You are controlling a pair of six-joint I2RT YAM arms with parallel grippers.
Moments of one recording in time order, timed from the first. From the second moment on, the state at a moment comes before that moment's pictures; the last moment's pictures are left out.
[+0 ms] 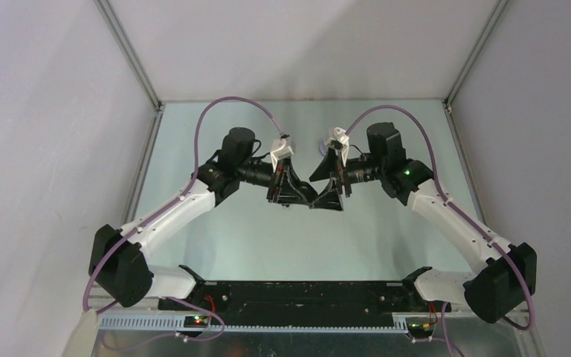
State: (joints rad) left arm -0.60 1.32 1.05 -0.13 1.09 -0.02; right arm 0.52 1.24 1.10 -0.34 -1.07 -0.16
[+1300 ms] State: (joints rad) left arm -0.63 1.35 1.09 -0.27 1.11 0.10; right arm 0.44 1.09 1.10 -0.27 -0.90 -0.13
